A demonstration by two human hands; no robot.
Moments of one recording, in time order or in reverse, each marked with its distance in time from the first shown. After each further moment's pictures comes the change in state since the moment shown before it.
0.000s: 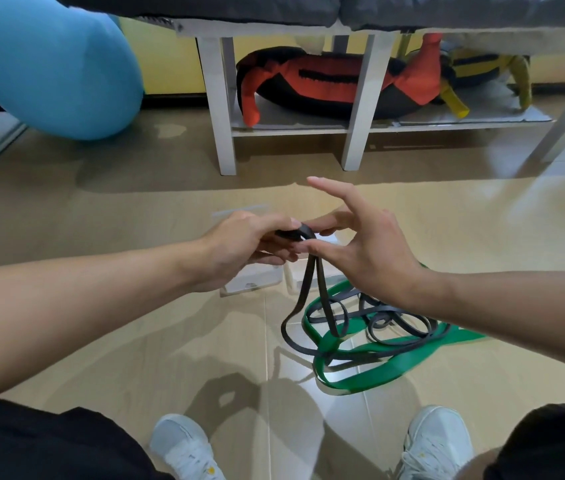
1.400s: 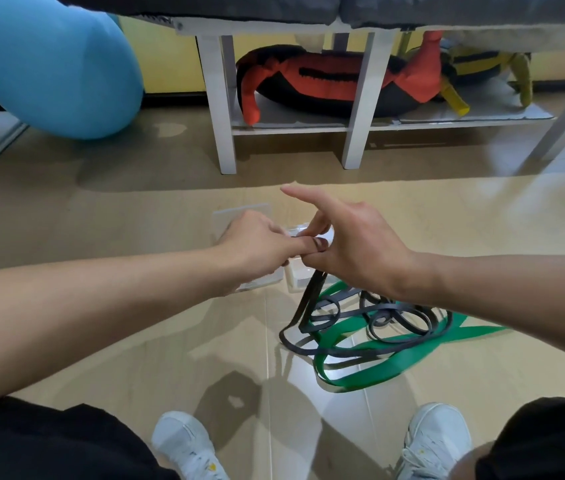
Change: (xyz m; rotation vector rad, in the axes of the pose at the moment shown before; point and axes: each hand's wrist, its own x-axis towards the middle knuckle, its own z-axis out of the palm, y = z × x) left_hand -0.004 0.006 0.022 0.413 0.224 -0.052; right_hand 0.012 -0.004 -0.001 -0.327 -0.162 -0.137
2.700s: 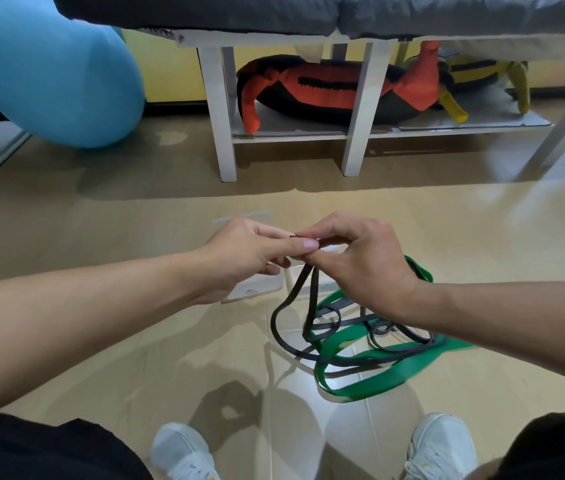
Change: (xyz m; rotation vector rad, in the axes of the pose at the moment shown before) left_hand 0.002 -0.006 -0.017 -0.291 -0.176 0.021; right_hand -0.011 -0.001 0.010 0.297 0.230 0.152
